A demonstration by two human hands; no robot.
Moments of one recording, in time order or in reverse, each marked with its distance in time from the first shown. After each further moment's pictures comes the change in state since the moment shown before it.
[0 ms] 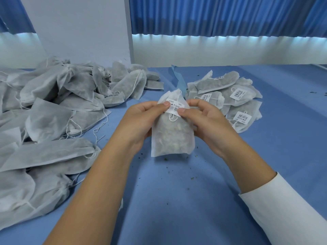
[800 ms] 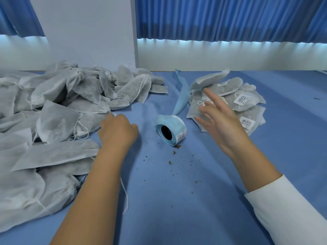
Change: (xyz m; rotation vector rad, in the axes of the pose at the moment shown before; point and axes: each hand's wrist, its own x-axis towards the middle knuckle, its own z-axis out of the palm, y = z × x) left_hand 0.028 -0.025 -0.058 1.282 0.478 -0.125; right_hand 0.012 0.003 -0.017 0.118 0.161 -0.088
